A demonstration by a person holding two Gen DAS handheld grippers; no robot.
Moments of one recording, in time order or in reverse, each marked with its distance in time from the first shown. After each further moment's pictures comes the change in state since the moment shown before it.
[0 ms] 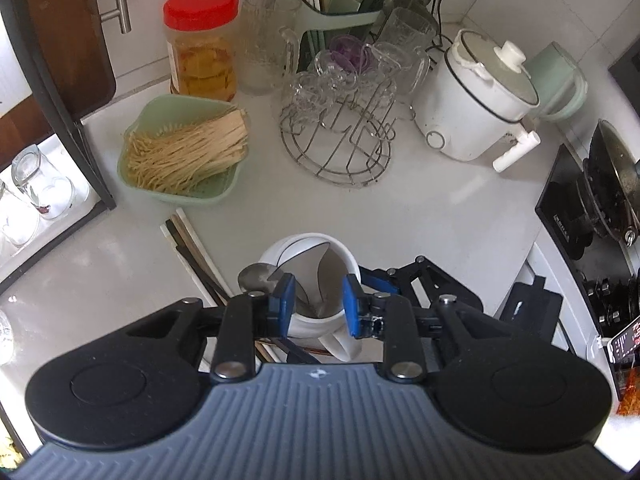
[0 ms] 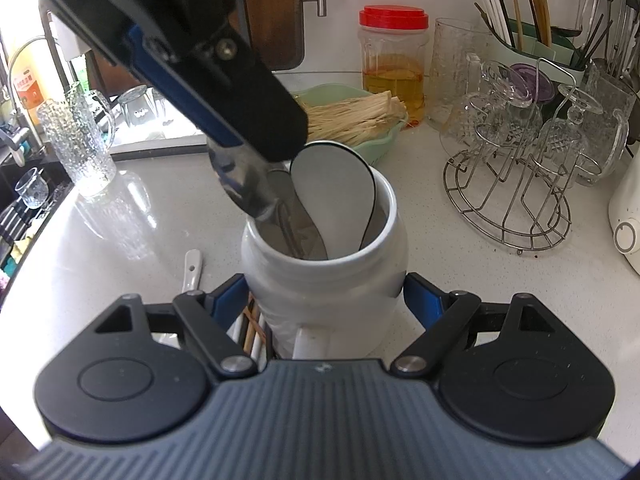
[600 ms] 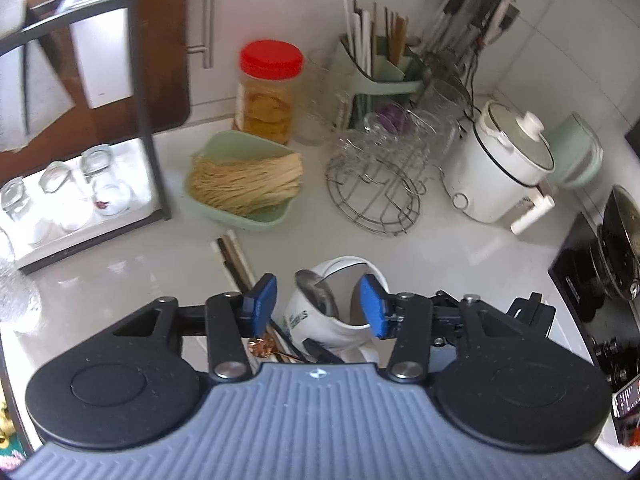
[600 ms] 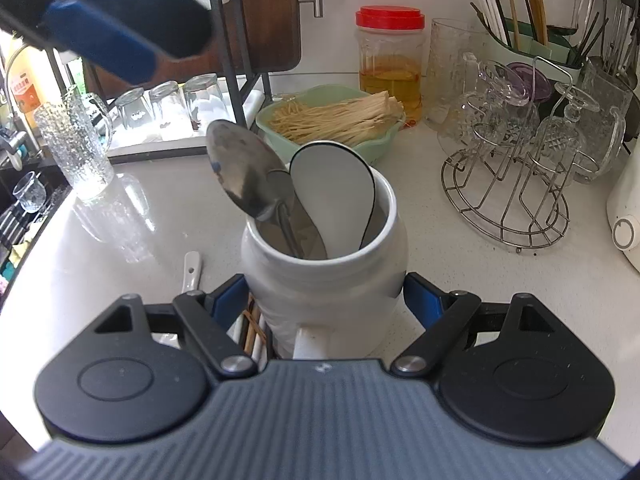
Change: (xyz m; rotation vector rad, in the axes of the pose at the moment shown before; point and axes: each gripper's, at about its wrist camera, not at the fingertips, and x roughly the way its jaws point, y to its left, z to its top) left arm -0.053 0.017 -0.040 -0.123 -0.209 0.089; right arm -0.001 0.002 -0.001 0.016 -0.007 -0.012
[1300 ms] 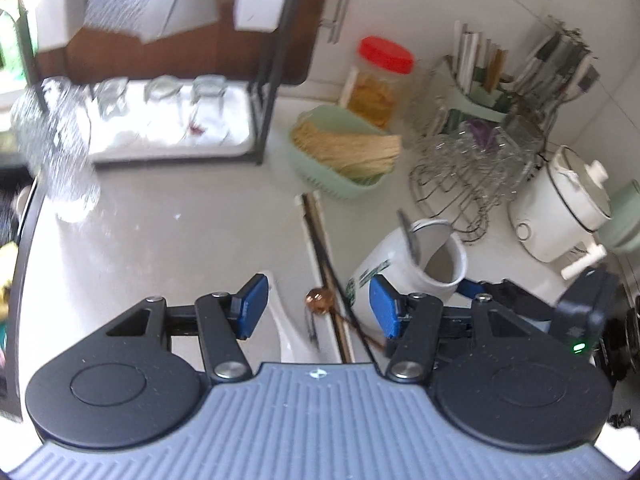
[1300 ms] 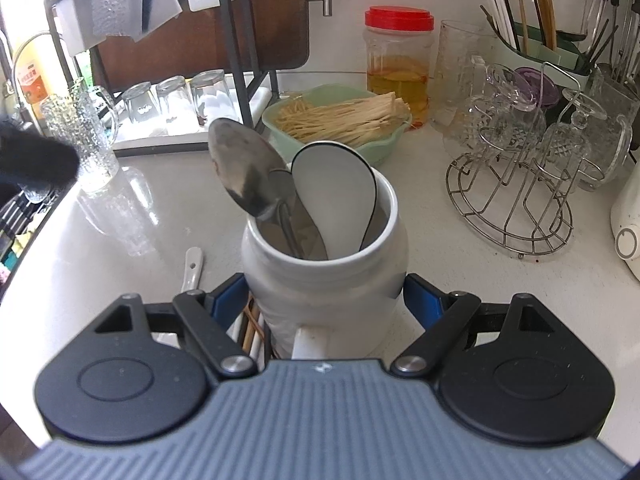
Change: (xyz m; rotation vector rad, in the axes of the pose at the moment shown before) left arm -0.009 0.038 -0.084 -0.269 -0.086 0.161; right arm 0.001 -0.003 0.001 -0.042 0.006 0.024
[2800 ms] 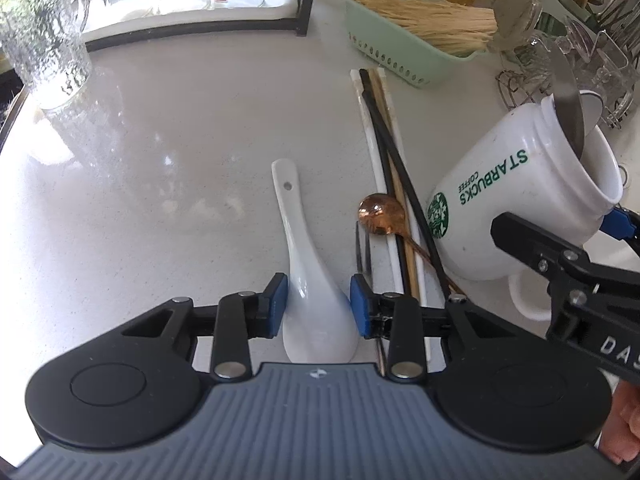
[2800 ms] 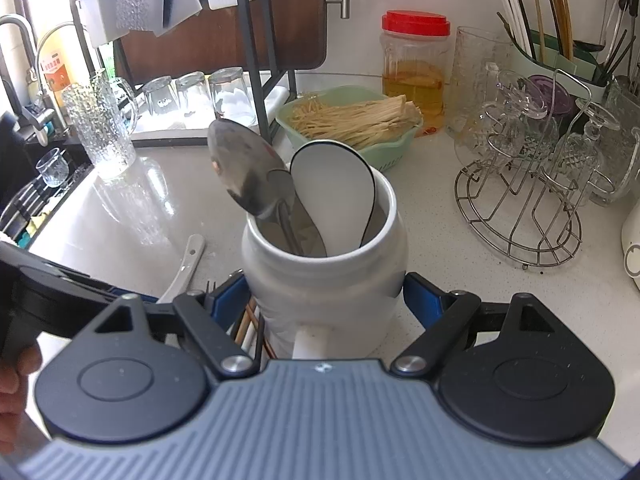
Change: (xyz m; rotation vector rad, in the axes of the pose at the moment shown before) left arm 0.123 0.013 -0.046 -0.058 0.203 0.147; right arm -0.003 -0.011 -0.004 -0.048 -0.012 0.057
